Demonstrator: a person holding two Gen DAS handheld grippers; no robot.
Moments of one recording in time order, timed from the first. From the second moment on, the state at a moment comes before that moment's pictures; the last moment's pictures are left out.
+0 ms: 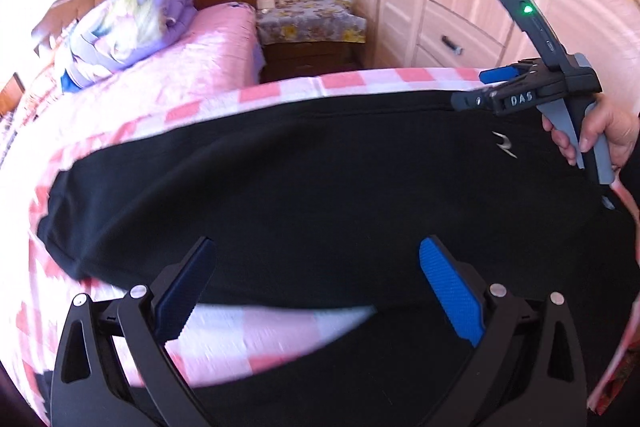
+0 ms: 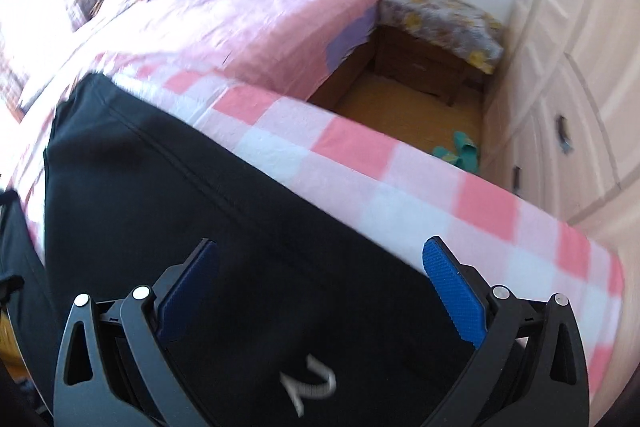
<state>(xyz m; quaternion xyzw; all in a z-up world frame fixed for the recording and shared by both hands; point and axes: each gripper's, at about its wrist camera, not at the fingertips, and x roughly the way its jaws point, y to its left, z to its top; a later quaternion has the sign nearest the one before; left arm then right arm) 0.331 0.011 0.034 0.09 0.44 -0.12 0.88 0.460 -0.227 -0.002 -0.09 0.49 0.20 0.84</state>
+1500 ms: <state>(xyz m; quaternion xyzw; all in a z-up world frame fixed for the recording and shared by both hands) 0.218 0.059 -0.024 -0.15 0.37 -0.20 0.90 0.163 -0.375 0.023 0.27 0.33 0.05 0.90</state>
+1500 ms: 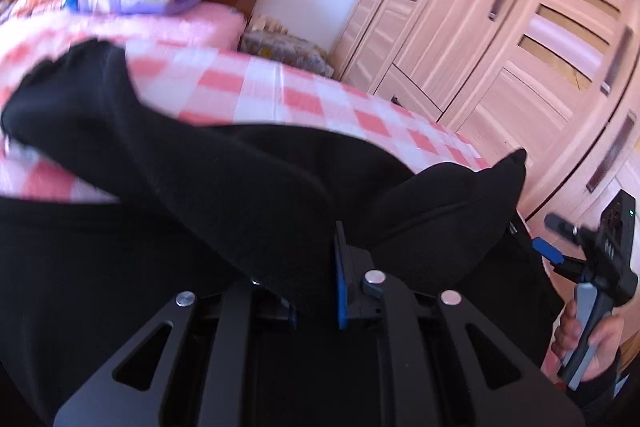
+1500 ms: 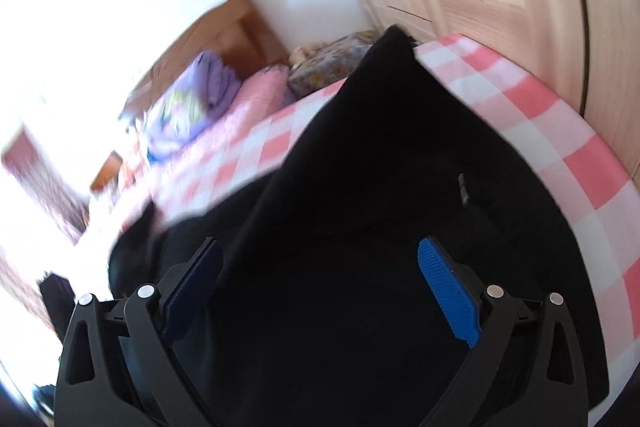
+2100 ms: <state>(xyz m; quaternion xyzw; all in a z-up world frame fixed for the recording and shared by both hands) 0.216 0.133 -0.023 -0.29 0.40 -0.19 0.85 0.170 -0.372 0.033 0.31 0.27 -0.02 0.91</state>
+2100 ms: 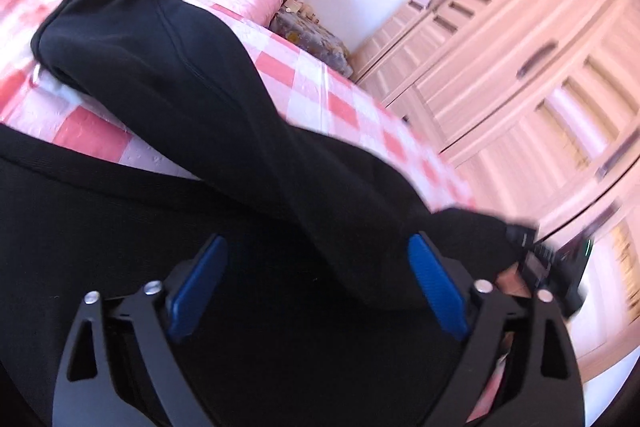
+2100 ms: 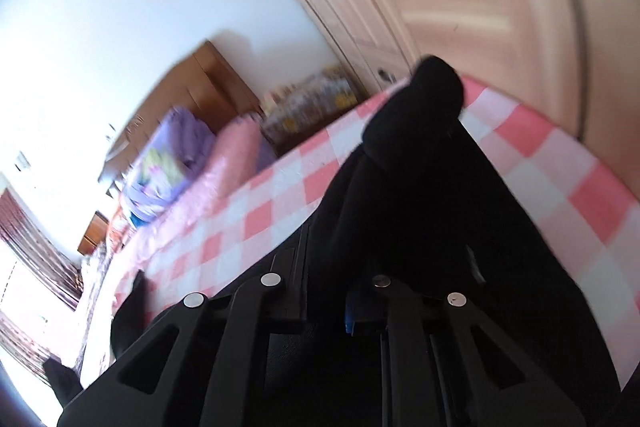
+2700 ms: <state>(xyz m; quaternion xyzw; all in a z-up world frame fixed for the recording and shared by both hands) 0.277 0.158 0.099 -0.36 0.31 -0.23 0.85 0.159 -0.433 0.069 0.48 0.20 0.16 0.84</state>
